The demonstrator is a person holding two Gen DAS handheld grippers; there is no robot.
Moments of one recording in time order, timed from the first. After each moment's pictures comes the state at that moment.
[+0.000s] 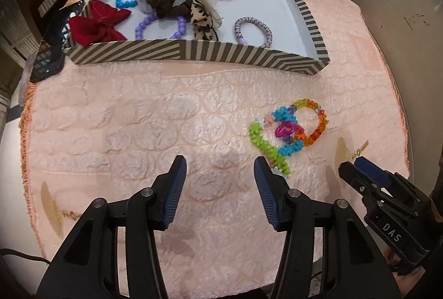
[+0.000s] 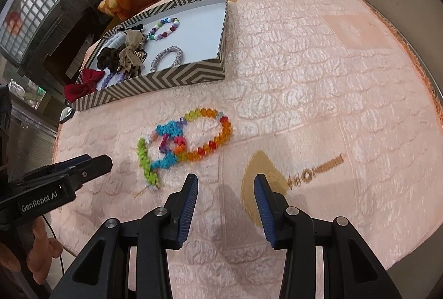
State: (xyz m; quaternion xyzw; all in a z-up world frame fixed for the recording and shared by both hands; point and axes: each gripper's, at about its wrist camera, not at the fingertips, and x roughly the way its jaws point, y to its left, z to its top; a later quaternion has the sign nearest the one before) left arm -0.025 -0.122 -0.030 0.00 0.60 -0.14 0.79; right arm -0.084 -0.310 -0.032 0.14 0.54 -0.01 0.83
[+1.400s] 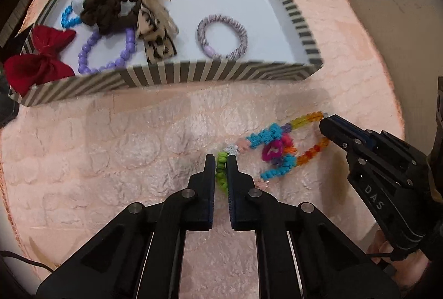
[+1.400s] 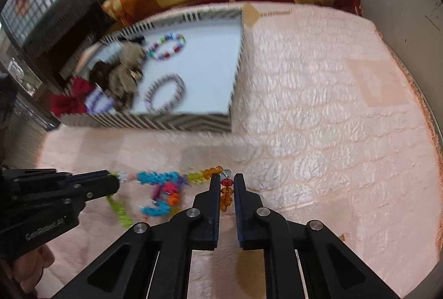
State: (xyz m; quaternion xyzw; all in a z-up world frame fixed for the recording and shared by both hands) left arm 0.022 -0.167 -0.048 0.02 0.60 -0.21 0.77; right arm -0.029 -0.303 -0.027 0.08 0.50 -0.01 0.86
